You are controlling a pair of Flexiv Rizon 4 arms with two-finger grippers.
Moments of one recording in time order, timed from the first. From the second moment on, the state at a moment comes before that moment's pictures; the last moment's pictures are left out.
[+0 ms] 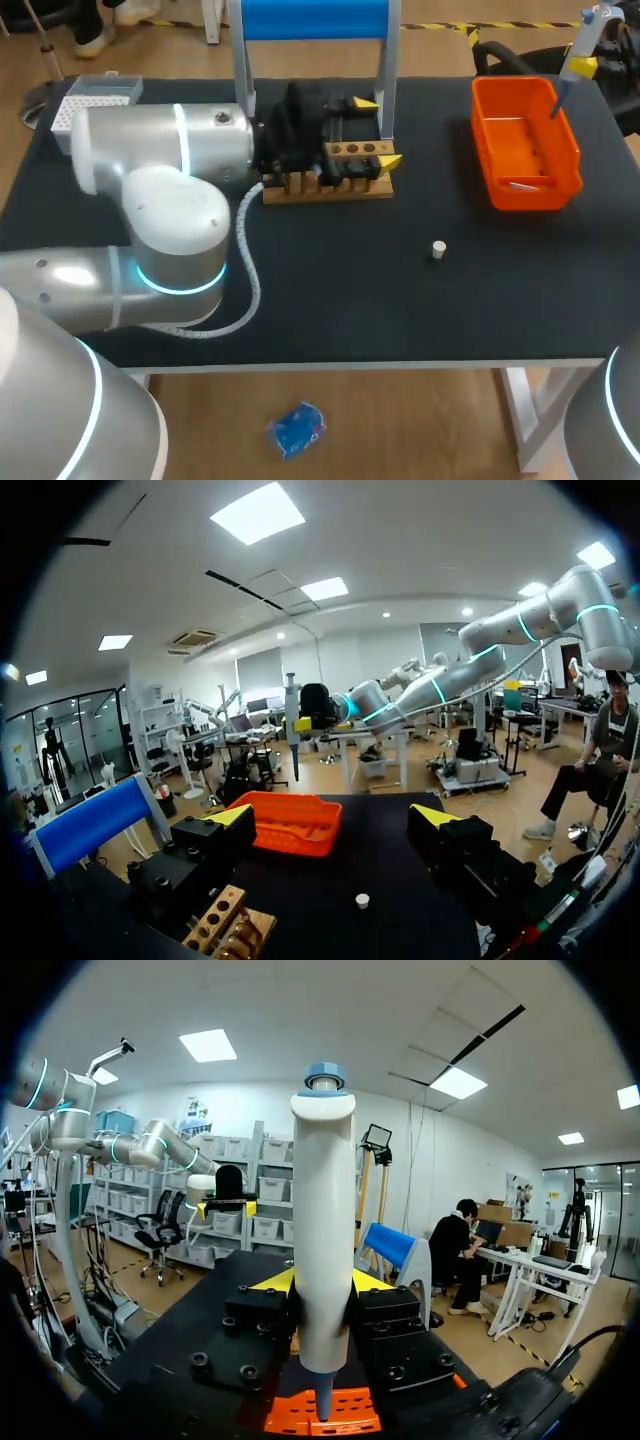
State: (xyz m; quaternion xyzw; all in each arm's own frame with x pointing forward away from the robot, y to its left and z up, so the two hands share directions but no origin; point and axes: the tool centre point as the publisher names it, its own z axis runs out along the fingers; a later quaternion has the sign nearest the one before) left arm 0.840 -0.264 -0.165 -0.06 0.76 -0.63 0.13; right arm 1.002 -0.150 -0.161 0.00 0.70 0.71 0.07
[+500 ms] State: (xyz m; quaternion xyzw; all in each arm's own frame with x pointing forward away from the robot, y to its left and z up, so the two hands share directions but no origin) left arm 0.842 -0.226 -0.169 -0.02 0.73 -0.67 0.14; right arm 1.002 -0.150 -0.161 0.00 0.70 0.71 0.07
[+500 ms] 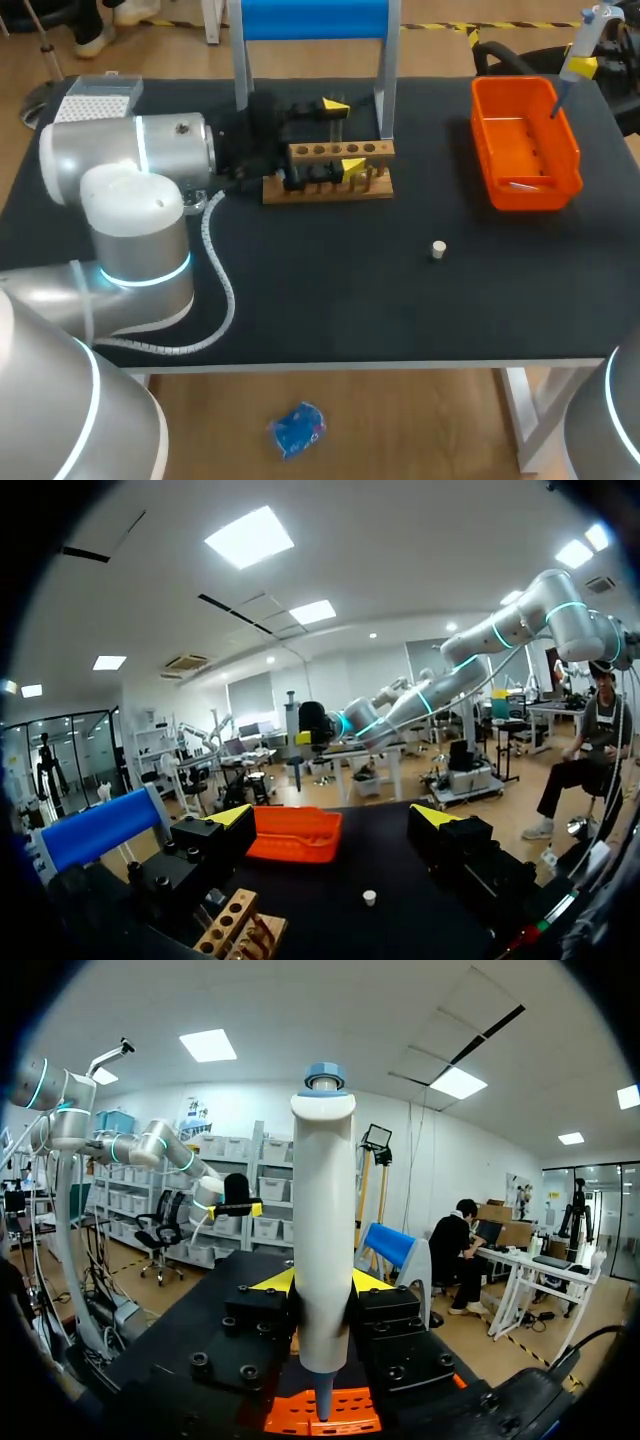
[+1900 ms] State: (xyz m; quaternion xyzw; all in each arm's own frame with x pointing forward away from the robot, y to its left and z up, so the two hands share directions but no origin) left arm 0.834 -0.224 -0.173 0.00 0.71 -0.69 0.16; right arm 0.916 0.048 -0.164 -0.12 0.69 0.72 -0.05
